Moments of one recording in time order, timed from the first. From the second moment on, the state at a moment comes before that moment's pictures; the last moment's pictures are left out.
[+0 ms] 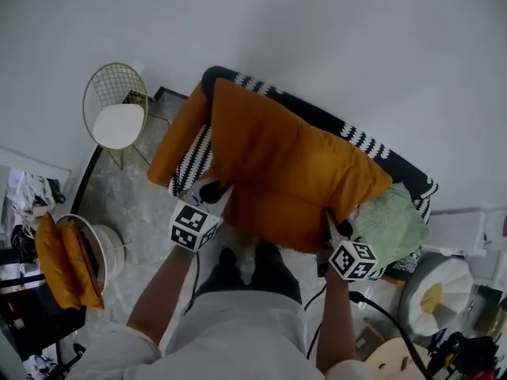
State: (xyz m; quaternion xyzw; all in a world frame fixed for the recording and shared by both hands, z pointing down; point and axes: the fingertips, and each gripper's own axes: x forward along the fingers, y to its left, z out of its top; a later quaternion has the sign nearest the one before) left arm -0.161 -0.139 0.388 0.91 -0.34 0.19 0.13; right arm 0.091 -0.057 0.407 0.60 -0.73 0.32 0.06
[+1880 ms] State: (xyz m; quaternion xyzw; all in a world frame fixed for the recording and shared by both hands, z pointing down) left arm -0.076 0.115 0.136 0.94 -0.33 0.06 -0.01; right arm 0.177 0.218 0.156 0.65 -0.75 0.14 -0.04
